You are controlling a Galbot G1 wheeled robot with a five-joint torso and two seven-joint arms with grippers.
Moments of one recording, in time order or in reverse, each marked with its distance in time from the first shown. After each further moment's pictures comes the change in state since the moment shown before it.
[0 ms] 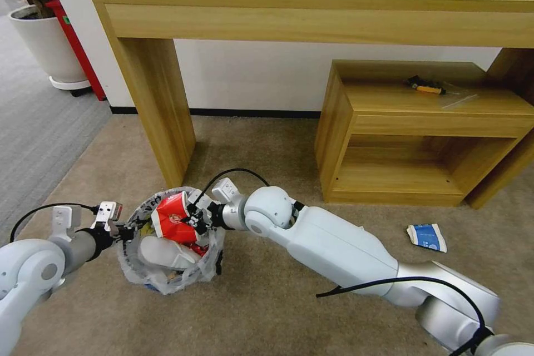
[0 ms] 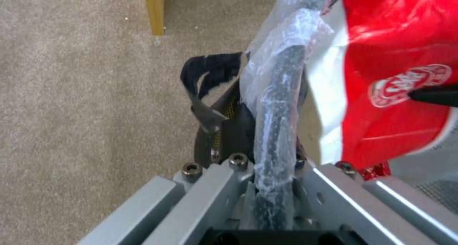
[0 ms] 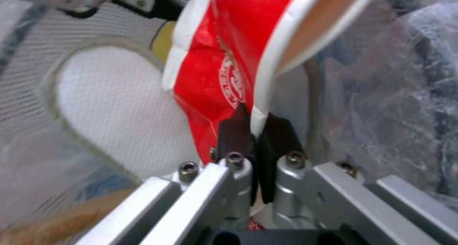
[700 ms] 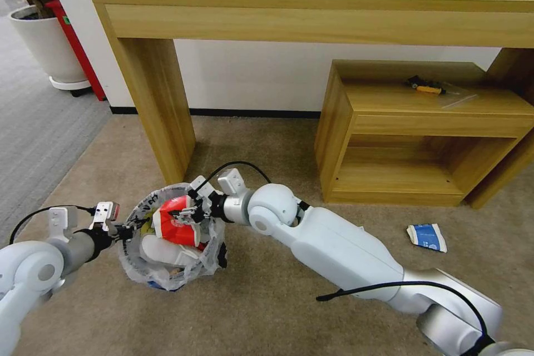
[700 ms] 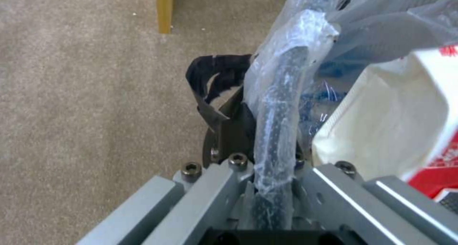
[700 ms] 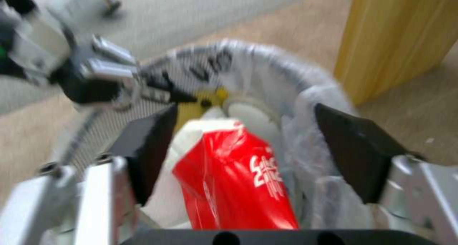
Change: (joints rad) left arm -0.001 -0.040 -0.030 0.024 -0.048 0.000 -0.029; right arm -0.061 -0.055 0.114 0.156 0.087 0.071 0.075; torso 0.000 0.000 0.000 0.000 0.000
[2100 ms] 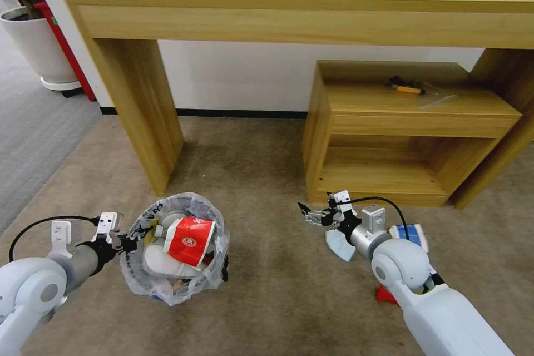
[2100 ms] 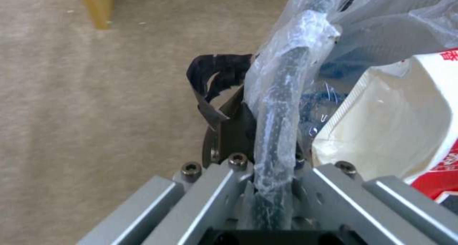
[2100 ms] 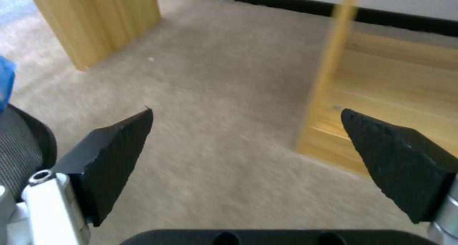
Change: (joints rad) left arm 0.106 -0.049 -0.037 -0.124 0.074 0.000 -0.006; right arm -0.735 -0.248 0.730 0.205 -0.316 0.204 -0.020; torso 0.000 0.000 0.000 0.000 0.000
